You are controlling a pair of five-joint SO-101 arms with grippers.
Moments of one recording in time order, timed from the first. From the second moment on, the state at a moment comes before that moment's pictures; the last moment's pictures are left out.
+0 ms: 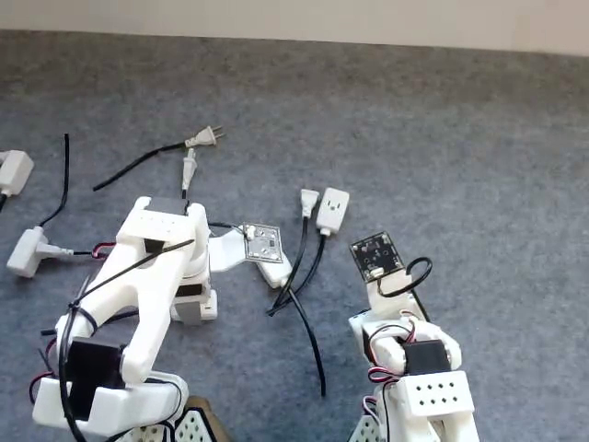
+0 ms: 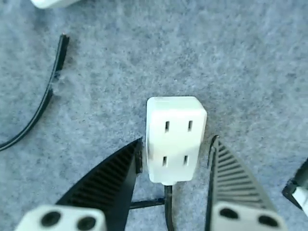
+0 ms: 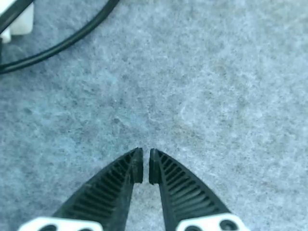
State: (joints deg) left arm 1.6 -8.8 40.3 72.9 -70.8; right arm -10.9 -78.9 89.5 57.1 16.1
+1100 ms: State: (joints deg) left arm -33.5 -8.8 19.9 68.7 -13.8; right arm -20.1 -70.4 76.4 61.3 16.3
